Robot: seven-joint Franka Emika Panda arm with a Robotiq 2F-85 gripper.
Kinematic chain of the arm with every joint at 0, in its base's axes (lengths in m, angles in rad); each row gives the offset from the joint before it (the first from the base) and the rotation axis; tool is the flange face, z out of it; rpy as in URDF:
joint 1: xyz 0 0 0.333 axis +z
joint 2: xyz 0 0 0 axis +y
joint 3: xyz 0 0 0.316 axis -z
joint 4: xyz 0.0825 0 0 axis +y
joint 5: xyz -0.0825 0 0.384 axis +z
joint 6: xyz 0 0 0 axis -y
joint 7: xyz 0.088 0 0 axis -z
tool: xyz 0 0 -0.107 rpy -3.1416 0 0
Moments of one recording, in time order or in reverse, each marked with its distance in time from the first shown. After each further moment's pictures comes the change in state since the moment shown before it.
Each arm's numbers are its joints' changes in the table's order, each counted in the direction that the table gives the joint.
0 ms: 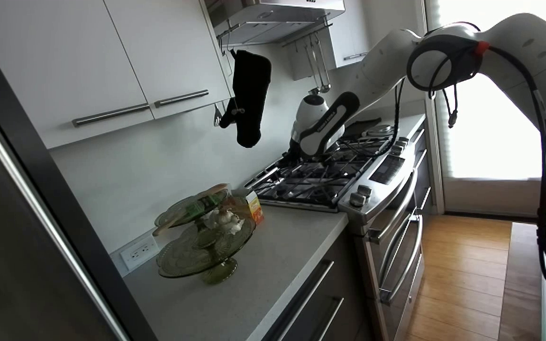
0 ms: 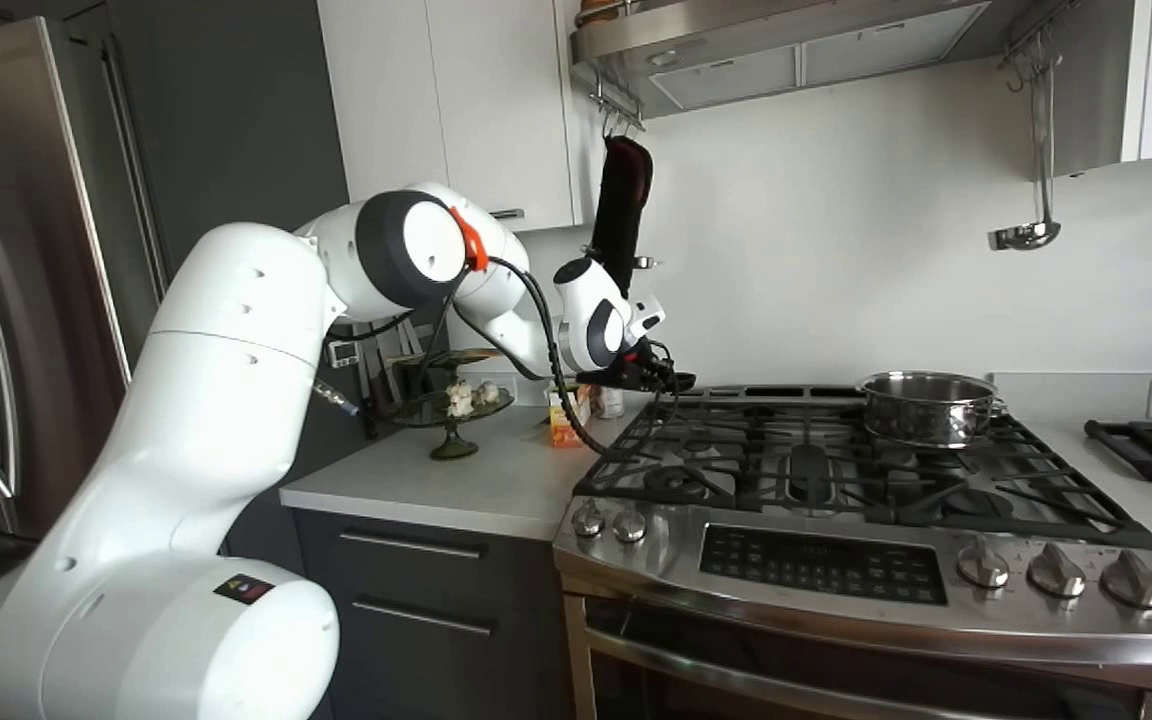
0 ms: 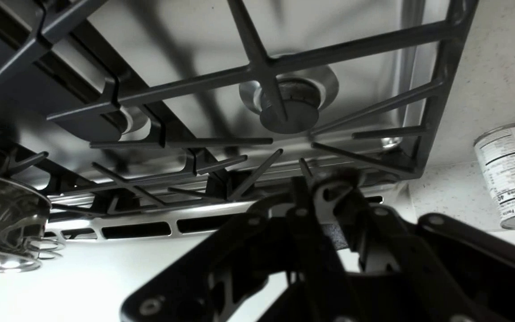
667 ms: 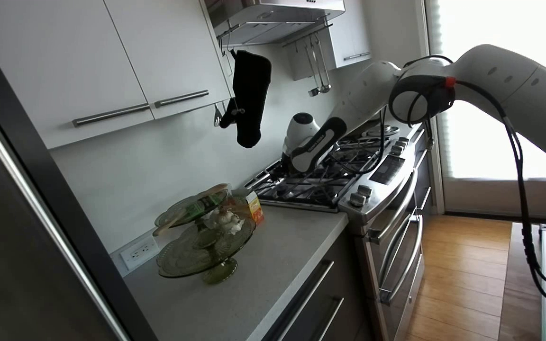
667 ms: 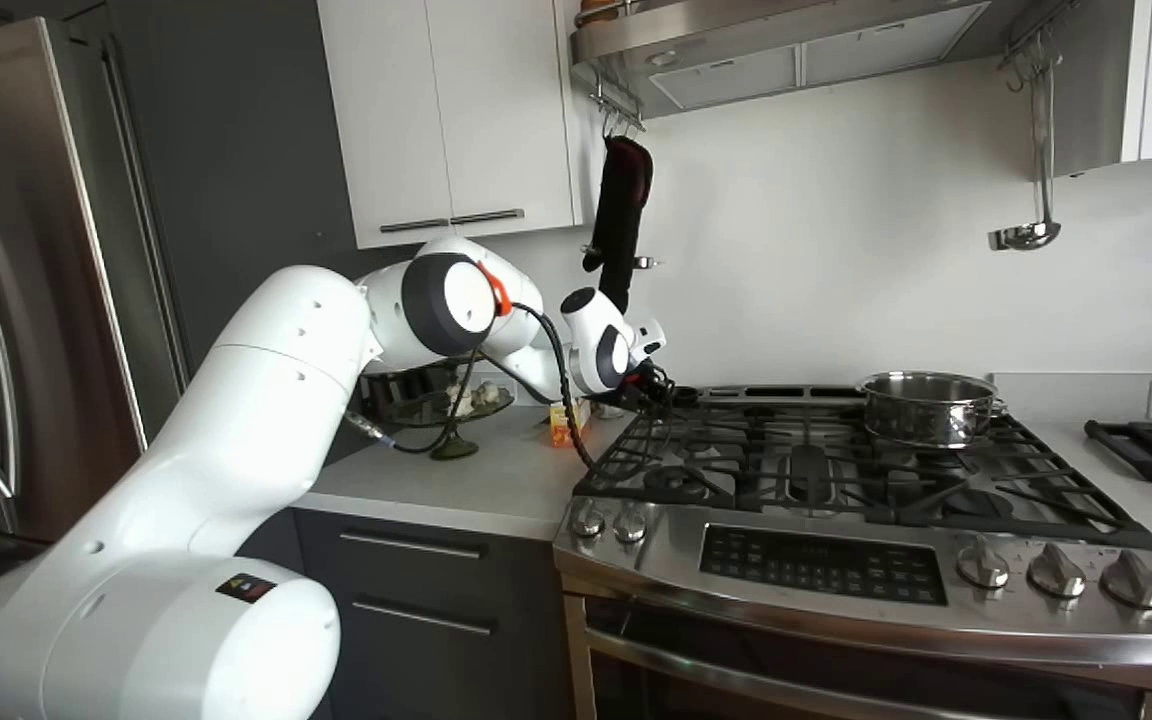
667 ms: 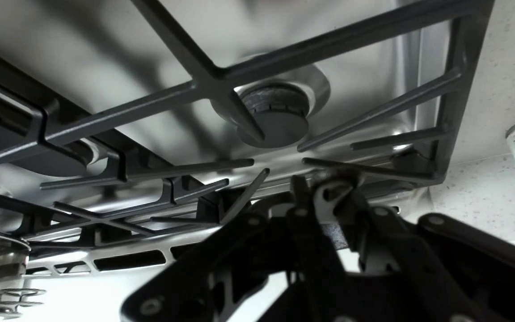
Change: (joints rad) arm 0.014 0.234 0.024 -0.251 0.000 -0.013 0.172
